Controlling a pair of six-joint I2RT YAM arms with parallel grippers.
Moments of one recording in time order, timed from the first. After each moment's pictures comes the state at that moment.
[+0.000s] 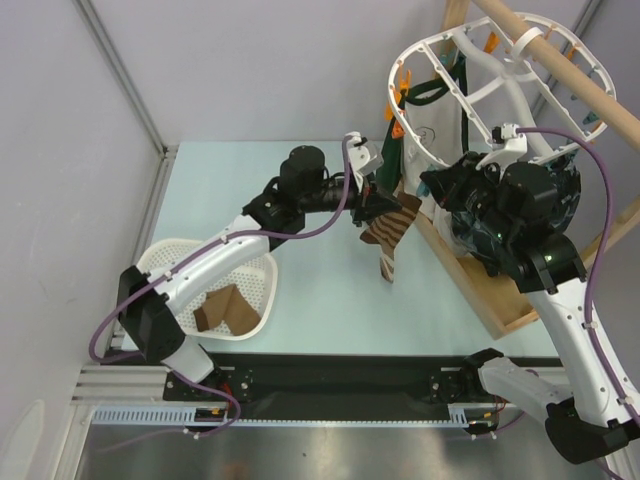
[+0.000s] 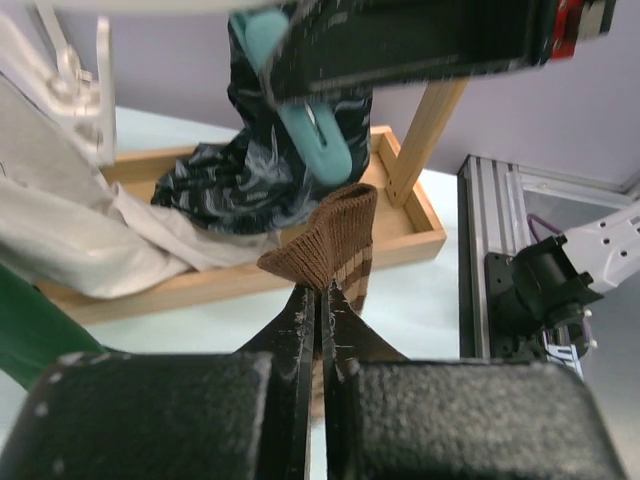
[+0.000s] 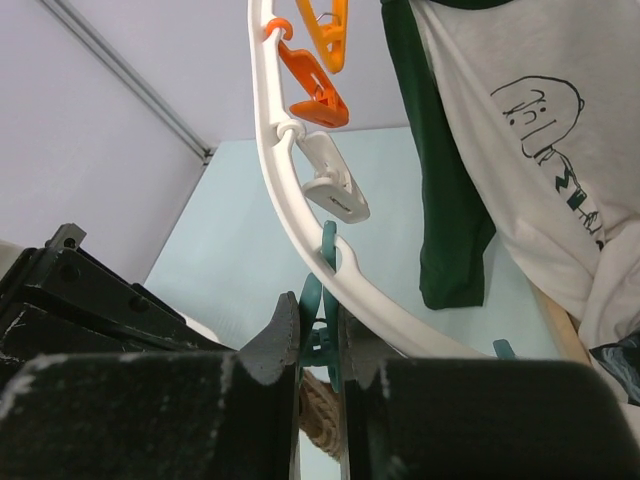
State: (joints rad) left arm -0.80 1.56 1.46 0.00 0.61 -0.04; right arm 0.37 0.98 1.35 -0.49 -0.05 0.42
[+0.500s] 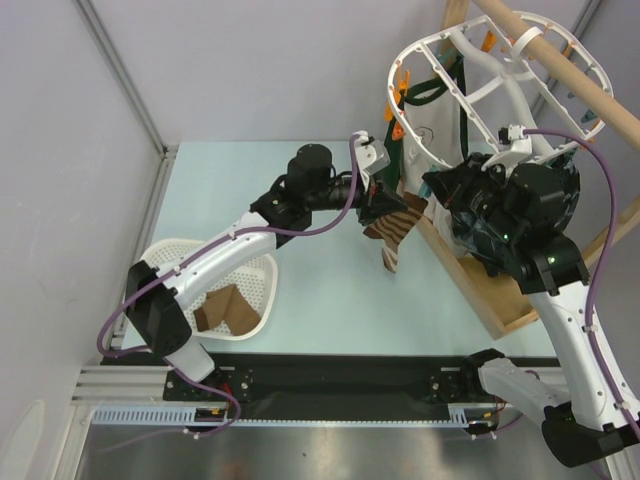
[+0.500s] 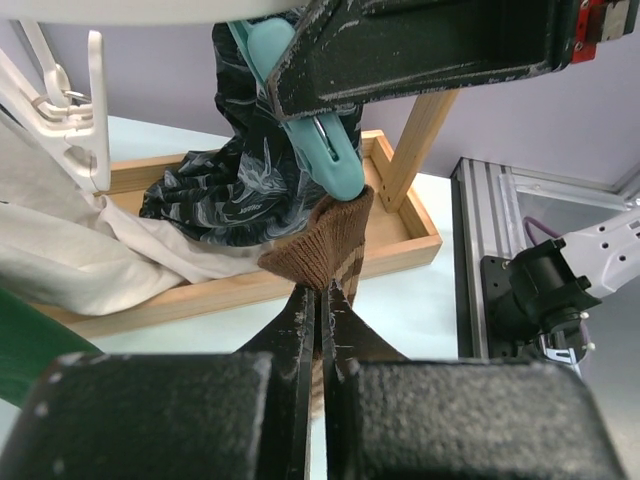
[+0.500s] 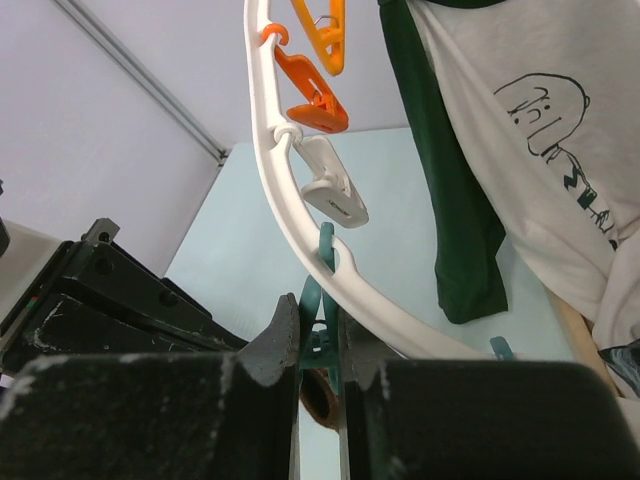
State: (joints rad) left arm -0.81 1.62 1.51 0.02 0.64 -0.05; right arm 0.32 0.97 1.33 -0.48 -0.14 0.45
